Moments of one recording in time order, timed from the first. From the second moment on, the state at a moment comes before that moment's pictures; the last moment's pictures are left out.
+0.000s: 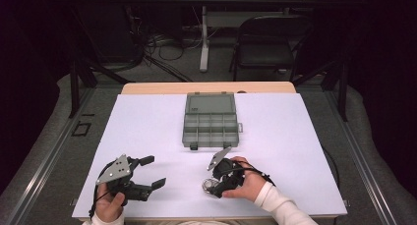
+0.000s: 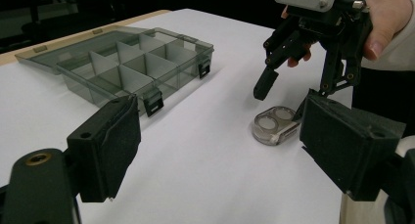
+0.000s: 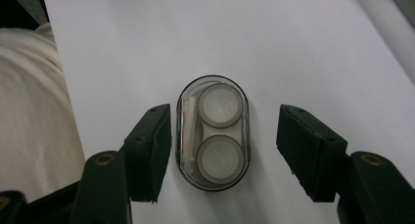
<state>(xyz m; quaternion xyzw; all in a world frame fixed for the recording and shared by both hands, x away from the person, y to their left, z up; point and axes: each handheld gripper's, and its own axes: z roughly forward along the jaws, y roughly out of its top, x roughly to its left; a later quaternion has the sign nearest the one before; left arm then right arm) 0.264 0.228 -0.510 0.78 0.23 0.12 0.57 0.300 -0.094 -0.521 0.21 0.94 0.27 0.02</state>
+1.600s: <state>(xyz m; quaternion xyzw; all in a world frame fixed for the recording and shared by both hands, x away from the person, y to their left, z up) 0.265 0.228 -0.511 0.78 0.23 0.11 0.56 0.302 -0.077 -0.537 0.19 0.96 0.22 0.01</state>
